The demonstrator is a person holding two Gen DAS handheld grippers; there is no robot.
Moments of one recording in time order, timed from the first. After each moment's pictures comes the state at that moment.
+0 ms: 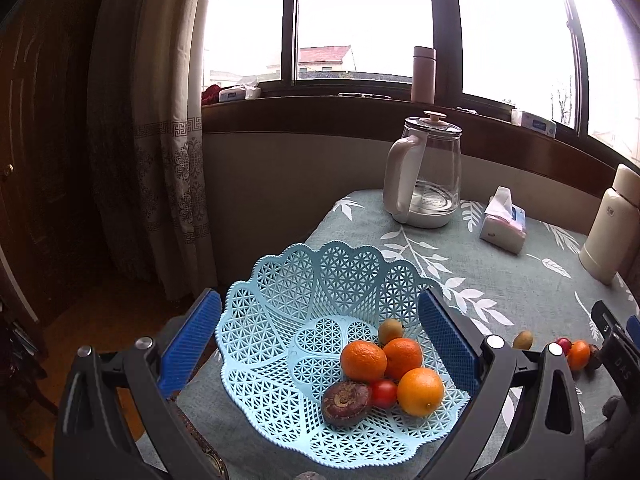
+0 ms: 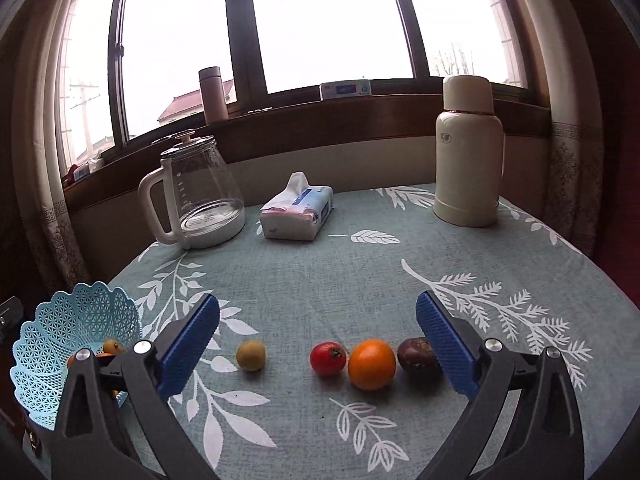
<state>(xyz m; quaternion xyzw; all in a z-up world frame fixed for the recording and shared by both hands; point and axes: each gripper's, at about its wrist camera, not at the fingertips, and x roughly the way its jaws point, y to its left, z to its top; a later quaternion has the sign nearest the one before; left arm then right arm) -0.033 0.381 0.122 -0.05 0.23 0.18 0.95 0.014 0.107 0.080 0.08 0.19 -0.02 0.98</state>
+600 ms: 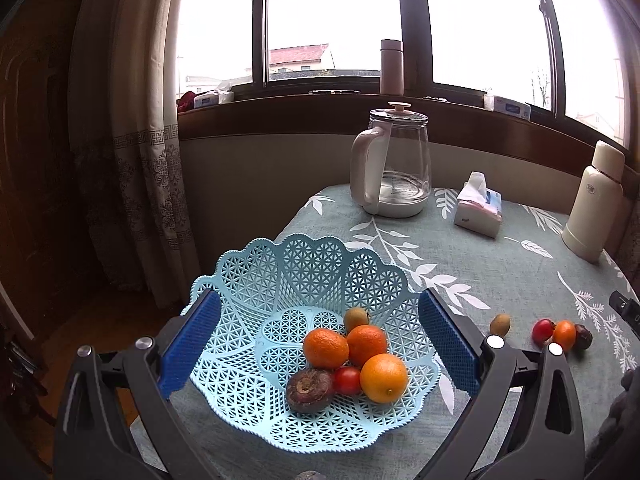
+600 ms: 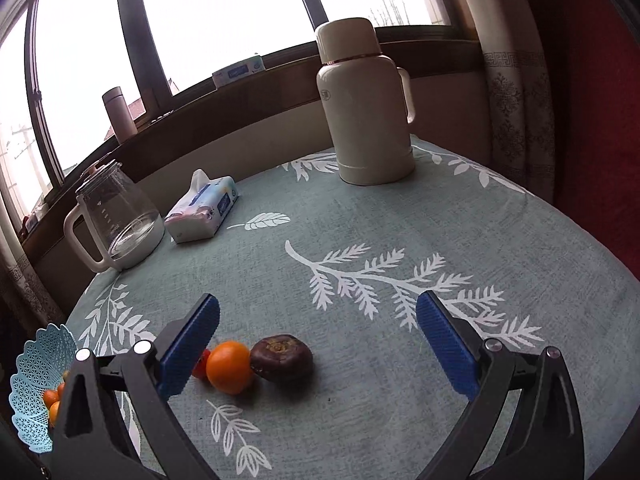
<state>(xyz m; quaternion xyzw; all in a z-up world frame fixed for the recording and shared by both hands) -0.033 0.350 0.121 -0.03 0.24 0.15 0.96 0.021 -0.007 0.058 0.19 0.25 -0.09 0.94</state>
